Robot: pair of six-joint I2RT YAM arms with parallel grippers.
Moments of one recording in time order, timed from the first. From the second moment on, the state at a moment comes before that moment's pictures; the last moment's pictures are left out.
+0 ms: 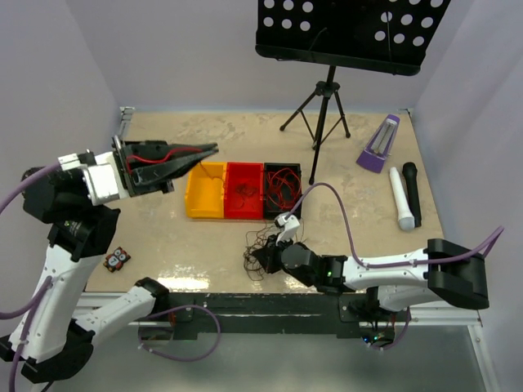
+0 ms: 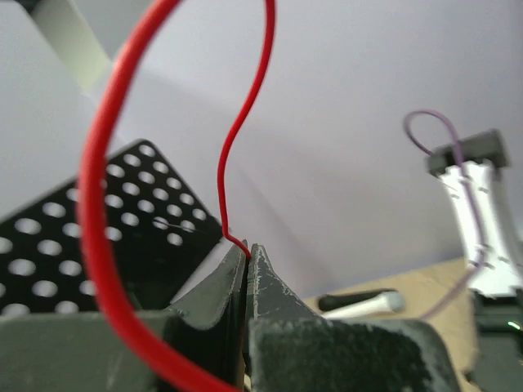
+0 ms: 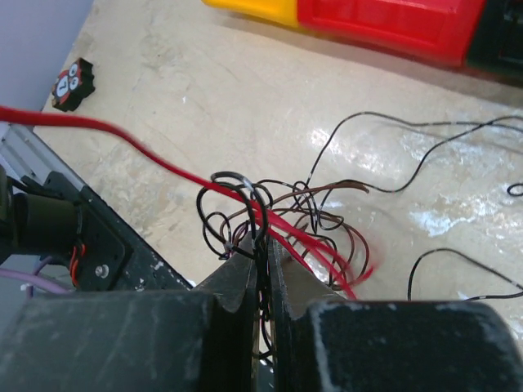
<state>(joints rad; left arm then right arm) -0.49 0.89 1.39 0.22 0.91 -0.02 1.33 1.25 0.47 0.38 0.48 0.76</state>
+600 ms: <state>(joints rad) -0.49 1.00 1.65 0.35 0.19 0.54 1.33 1.25 0.40 0.34 0.48 0.88</state>
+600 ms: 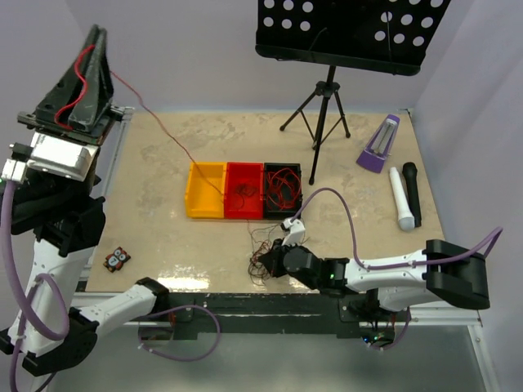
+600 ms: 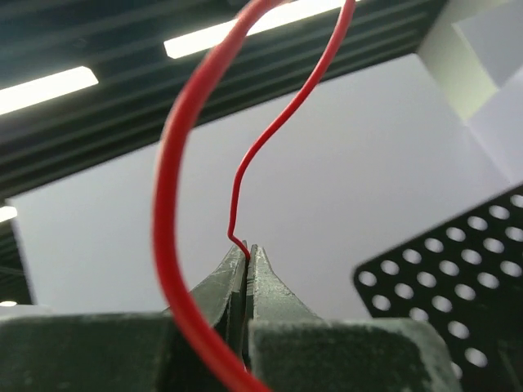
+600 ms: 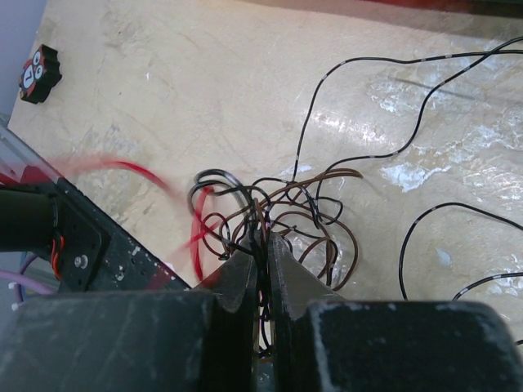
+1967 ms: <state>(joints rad) -0.49 0.99 1.67 0.53 0.17 0.72 1.33 1.18 0.51 0.22 0.45 0.90</state>
